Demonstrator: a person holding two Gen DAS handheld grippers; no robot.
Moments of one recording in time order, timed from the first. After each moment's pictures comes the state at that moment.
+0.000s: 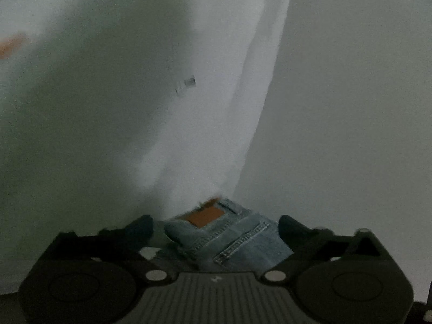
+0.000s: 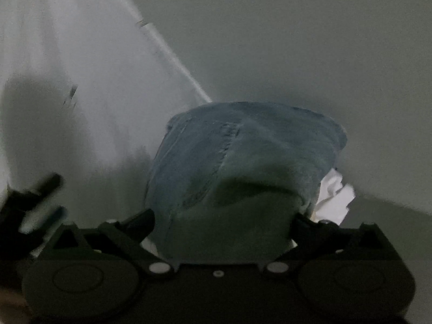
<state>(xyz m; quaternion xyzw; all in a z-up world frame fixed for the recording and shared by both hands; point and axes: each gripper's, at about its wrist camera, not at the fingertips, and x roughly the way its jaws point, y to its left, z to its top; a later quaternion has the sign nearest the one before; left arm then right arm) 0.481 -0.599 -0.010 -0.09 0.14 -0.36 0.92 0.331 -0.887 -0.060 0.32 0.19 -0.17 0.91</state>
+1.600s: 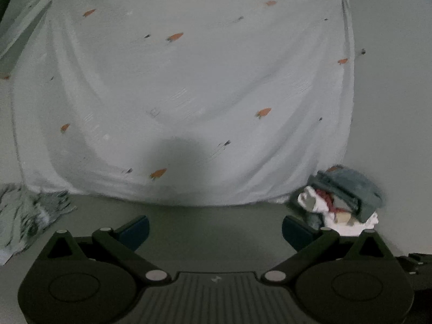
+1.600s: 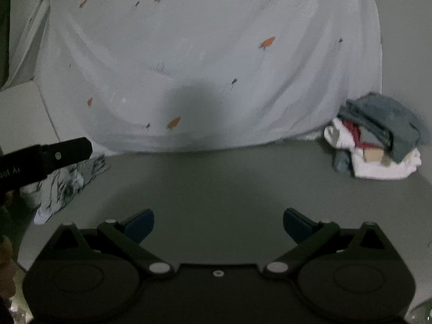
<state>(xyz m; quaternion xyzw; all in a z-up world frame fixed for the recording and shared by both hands) -0.007 -0.192 0.015 -0.04 0.15 -0.08 0.98 -0.004 -0.438 -0.011 0.05 0.25 0.08 0.96</state>
